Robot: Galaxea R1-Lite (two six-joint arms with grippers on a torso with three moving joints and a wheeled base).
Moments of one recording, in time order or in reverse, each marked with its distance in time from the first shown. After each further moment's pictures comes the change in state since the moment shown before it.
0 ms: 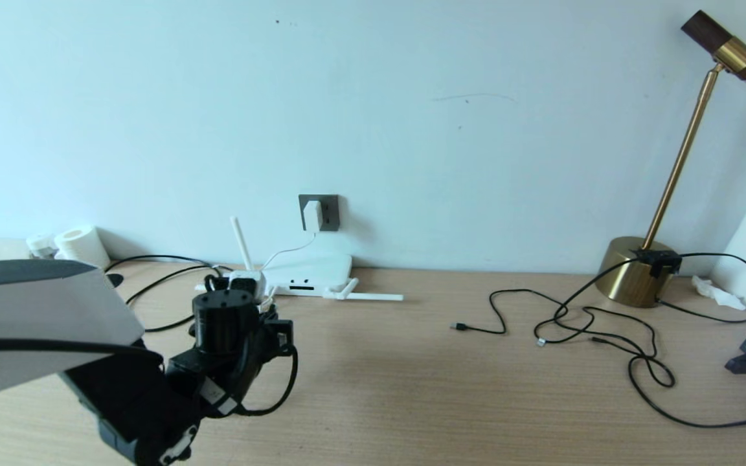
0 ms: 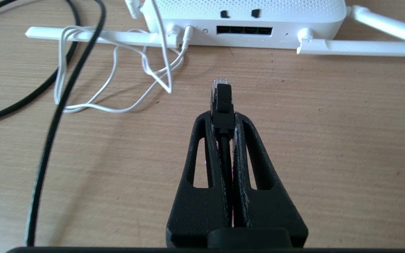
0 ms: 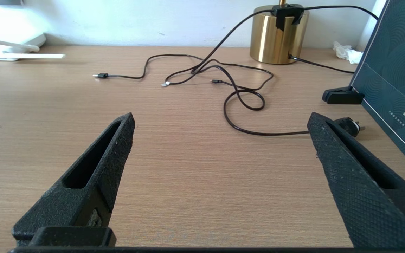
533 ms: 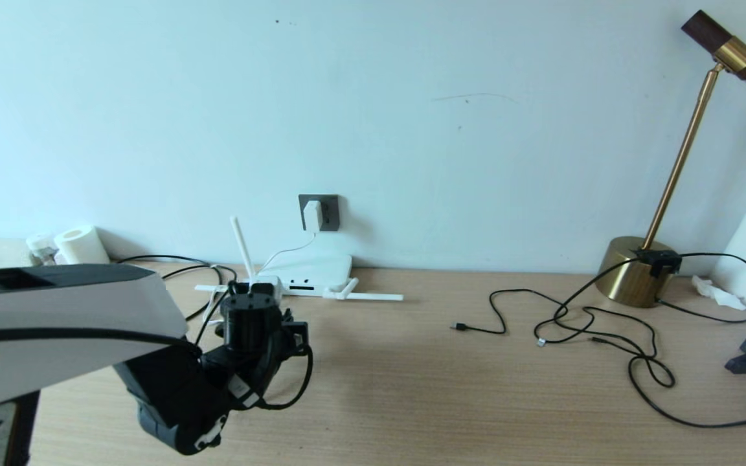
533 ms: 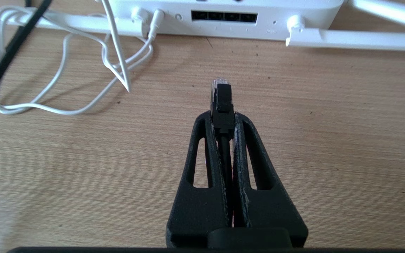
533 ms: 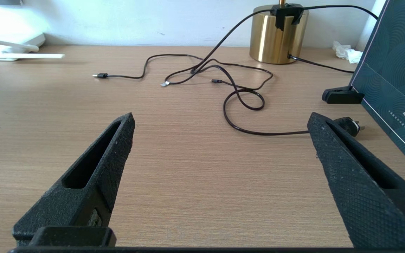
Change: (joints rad) left arm -0.004 0.122 -0.092 -0.005 -0.029 -0.042; right arm -0.001 0.000 0.000 0.000 0.000 0.000
